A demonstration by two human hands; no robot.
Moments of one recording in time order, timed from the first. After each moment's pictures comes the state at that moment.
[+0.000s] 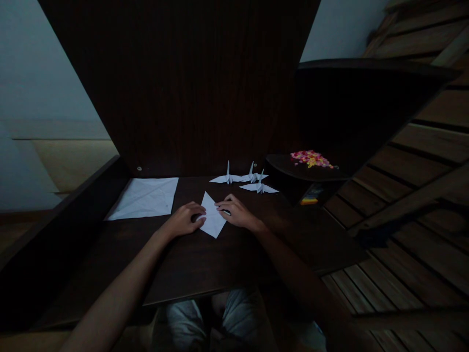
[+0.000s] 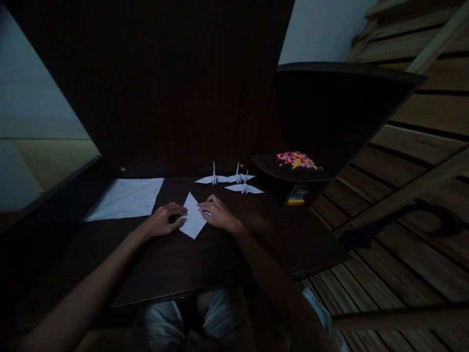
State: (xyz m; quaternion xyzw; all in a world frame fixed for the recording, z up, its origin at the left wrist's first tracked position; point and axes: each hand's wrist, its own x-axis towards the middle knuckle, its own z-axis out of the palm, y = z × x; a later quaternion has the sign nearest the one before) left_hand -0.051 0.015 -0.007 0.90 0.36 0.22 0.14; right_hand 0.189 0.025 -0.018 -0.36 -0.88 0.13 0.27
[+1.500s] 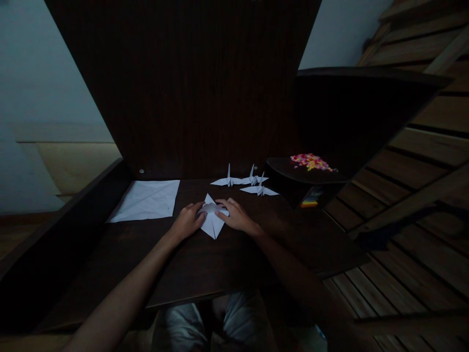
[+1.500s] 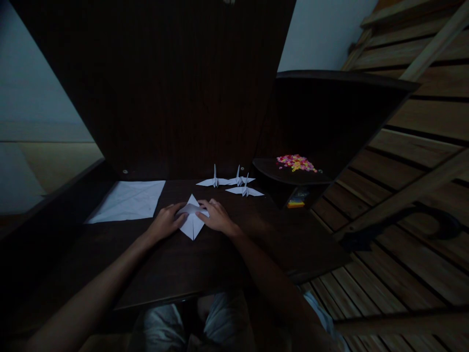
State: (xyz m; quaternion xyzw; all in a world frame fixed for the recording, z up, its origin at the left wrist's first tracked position) left_hand -0.035 0.012 -0.010 0.83 0.49 0.25 0.09; right_hand 0.176 0.021 -0.018 -0.46 -0.83 0.15 0.28
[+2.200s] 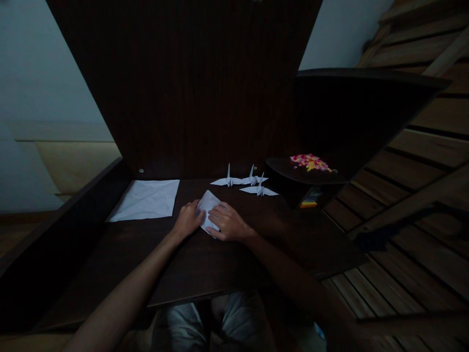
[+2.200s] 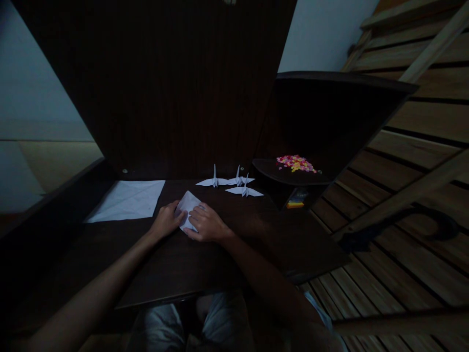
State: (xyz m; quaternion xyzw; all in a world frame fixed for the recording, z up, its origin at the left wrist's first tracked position) left_hand -0.025 0.014 -0.007 0.78 0.57 0.25 0.10; right_hand 0.159 -0.001 -0.009 -0.24 -0.93 -0.13 0.25
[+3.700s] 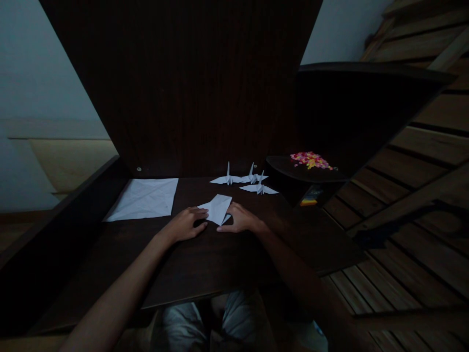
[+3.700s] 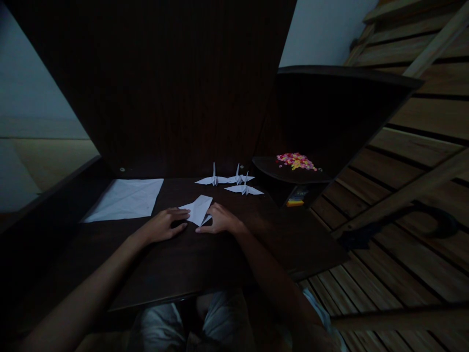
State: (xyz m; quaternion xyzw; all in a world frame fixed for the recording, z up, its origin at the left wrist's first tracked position) left_hand -0.045 0.008 -0.004 0.91 0.37 0.15 0.11; right_hand 0.196 0.014 -0.003 -0.34 -0.91 0.15 0.21
